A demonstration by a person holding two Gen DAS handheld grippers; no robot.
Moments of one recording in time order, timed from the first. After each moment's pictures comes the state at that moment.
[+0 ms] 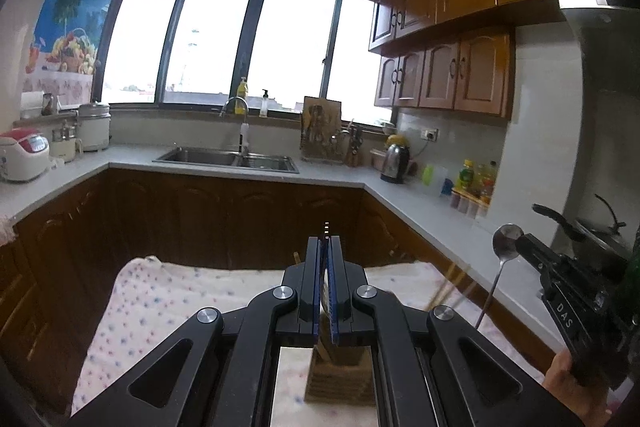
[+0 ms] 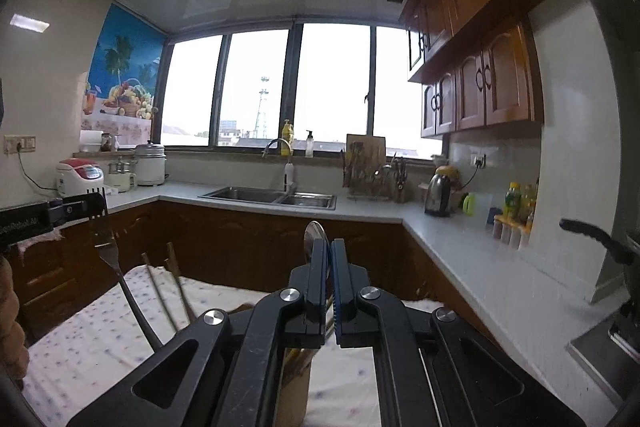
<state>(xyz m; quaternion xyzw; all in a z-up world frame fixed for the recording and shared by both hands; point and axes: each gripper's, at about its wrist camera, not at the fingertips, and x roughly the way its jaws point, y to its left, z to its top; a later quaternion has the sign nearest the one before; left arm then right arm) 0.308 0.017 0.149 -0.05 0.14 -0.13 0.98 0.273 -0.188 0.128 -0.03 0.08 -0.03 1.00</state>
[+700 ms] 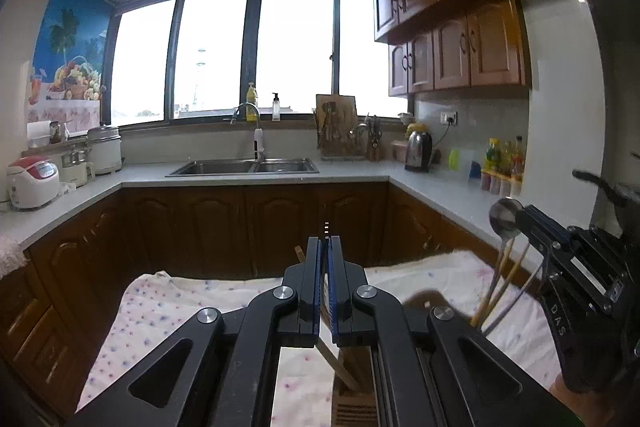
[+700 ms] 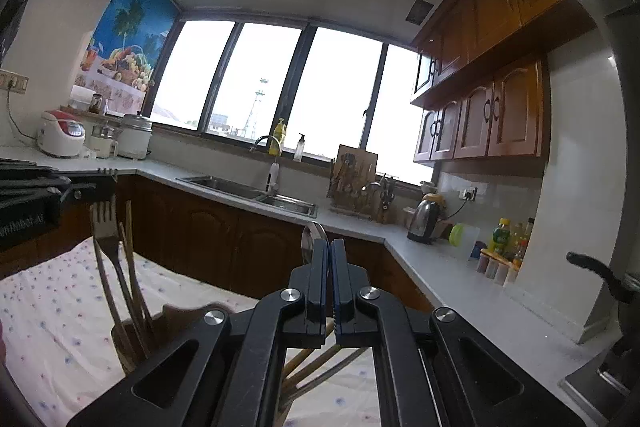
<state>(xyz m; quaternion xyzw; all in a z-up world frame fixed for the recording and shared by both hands) 0.346 -0.041 0.094 0.01 0.13 -0.10 0.99 0.310 -0.159 0.079 -0.11 0.06 -0.05 0.99</state>
